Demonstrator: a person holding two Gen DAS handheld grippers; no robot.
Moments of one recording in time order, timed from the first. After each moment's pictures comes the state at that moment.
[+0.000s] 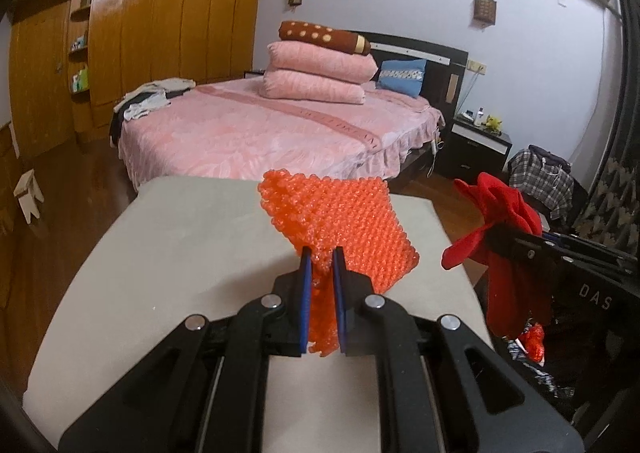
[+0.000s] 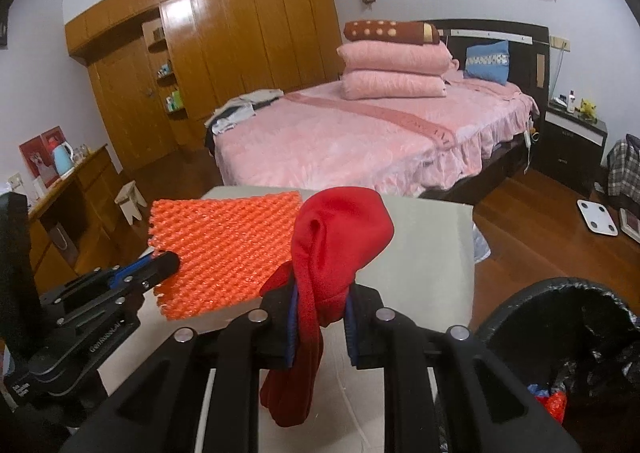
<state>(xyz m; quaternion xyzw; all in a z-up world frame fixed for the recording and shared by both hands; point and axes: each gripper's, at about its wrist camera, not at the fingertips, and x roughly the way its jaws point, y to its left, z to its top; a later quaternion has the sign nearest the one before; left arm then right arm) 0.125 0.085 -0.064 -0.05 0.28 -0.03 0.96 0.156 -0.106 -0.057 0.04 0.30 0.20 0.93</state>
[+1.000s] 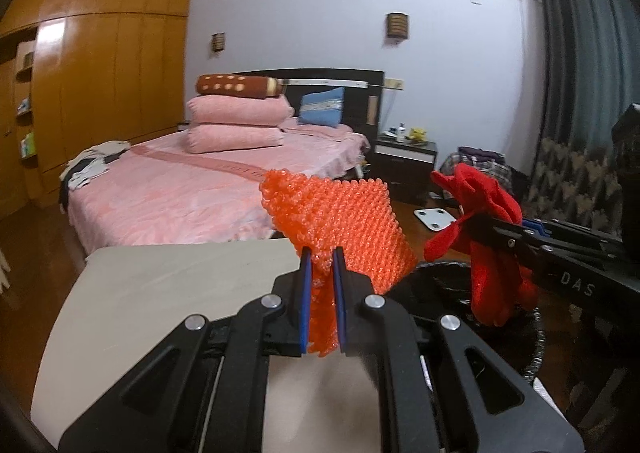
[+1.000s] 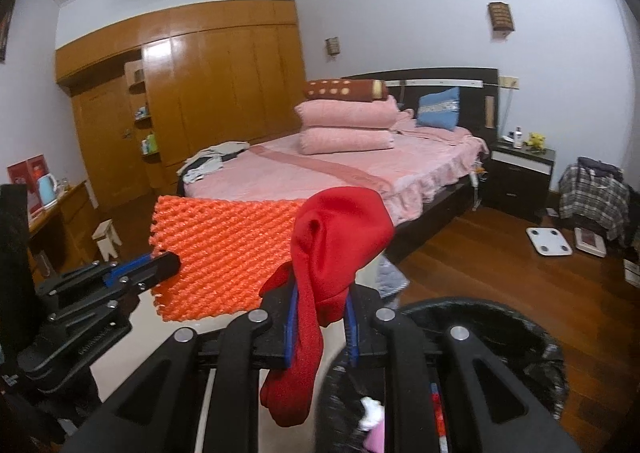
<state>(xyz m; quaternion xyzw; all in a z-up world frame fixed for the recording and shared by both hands) 0.063 -0.040 -0.004 0.01 0.21 -0.16 0.96 0.066 -0.223 0.007 0.05 0.22 0.12 0.97</state>
